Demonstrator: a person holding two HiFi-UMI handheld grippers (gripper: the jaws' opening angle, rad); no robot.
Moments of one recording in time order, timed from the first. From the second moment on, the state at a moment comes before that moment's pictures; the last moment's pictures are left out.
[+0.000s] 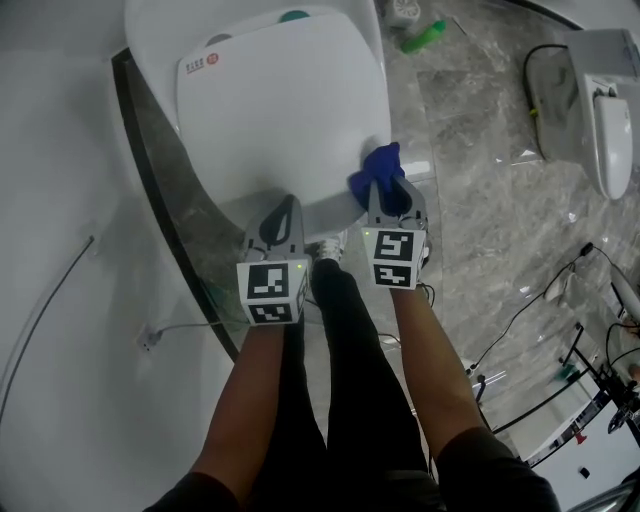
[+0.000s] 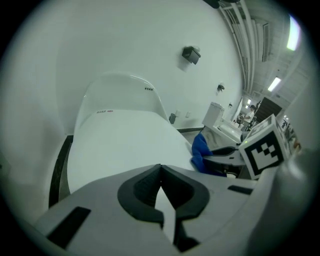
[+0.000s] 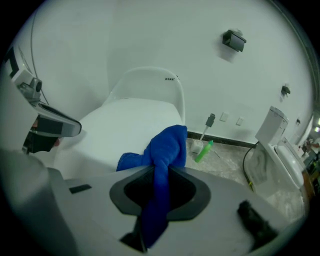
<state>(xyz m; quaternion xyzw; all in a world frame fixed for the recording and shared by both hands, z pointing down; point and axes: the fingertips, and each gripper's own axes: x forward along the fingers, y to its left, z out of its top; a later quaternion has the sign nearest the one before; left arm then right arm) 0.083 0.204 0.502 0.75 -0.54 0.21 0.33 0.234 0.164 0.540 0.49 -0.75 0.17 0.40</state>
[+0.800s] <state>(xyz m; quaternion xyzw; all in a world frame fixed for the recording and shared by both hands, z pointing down) -0.041 0.271 0.490 0.66 -0.61 0.18 0.39 0.056 0.259 0.494 0.34 -0.84 0.22 0.35</state>
